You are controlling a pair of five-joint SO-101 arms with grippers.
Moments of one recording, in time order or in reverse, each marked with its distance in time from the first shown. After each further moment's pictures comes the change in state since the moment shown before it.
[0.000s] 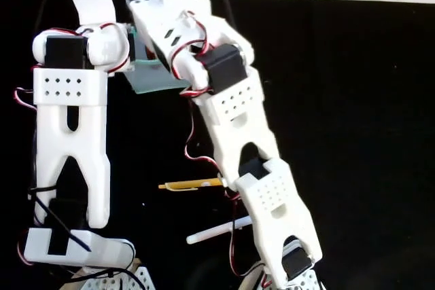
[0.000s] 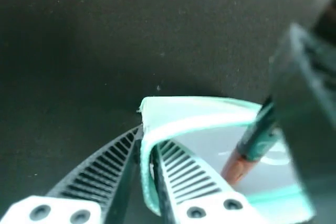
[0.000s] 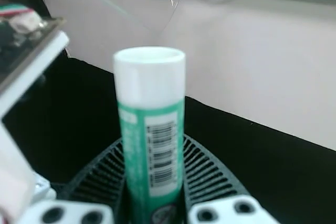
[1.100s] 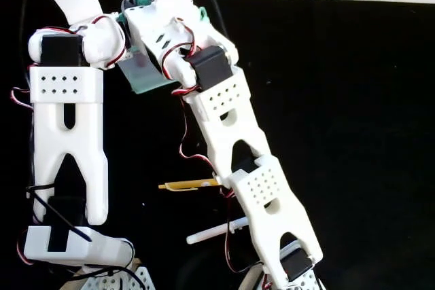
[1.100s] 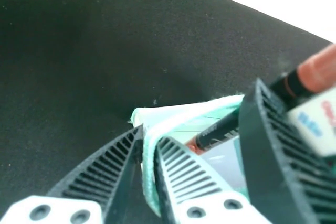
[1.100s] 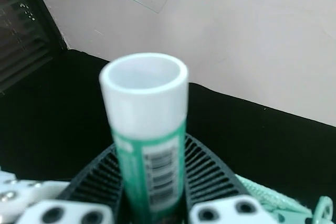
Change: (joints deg) left arm -0.4 0.0 0.4 -3.5 10.5; right arm -0.3 11.5 -2.5 -2.1 -3.2
